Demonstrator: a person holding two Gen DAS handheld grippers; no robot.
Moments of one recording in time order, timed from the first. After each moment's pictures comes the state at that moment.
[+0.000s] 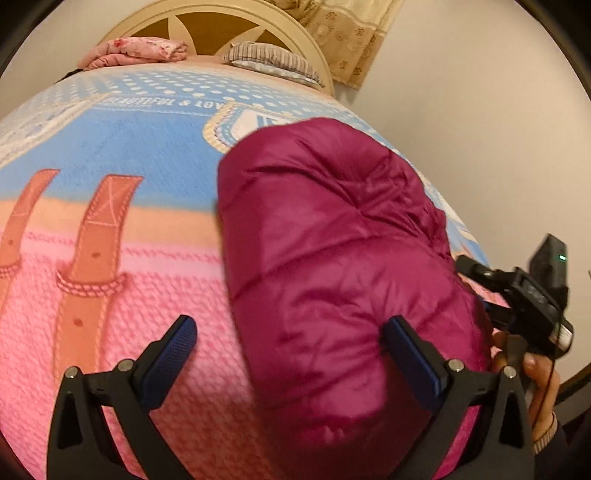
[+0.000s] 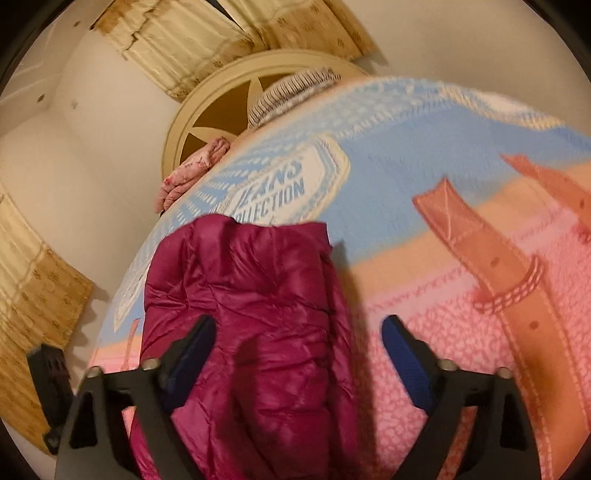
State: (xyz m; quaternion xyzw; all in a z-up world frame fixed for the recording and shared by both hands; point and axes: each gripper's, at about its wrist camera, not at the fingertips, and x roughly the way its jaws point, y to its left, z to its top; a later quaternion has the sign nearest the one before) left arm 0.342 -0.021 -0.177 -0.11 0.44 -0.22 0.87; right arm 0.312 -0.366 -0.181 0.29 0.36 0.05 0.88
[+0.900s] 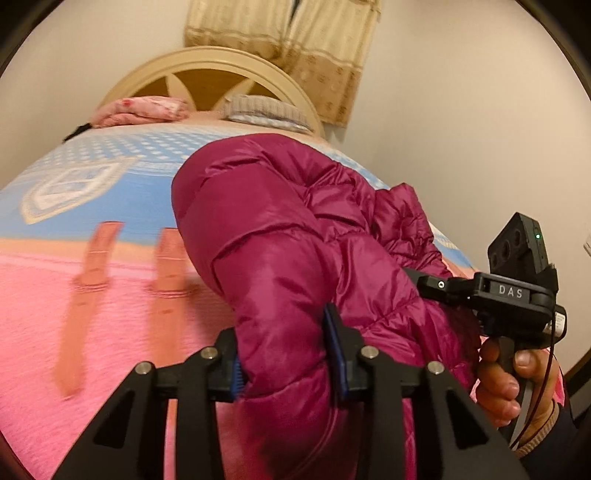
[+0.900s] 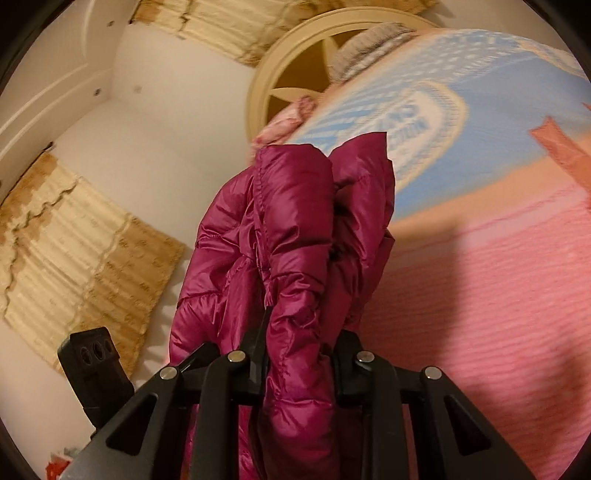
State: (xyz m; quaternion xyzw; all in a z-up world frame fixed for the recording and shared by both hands) left arm 0.260 0.038 -0.106 -0.07 0.34 -0.20 0.91; right arm 0.293 -0.266 -0.156 0.34 0.36 0.25 0.83
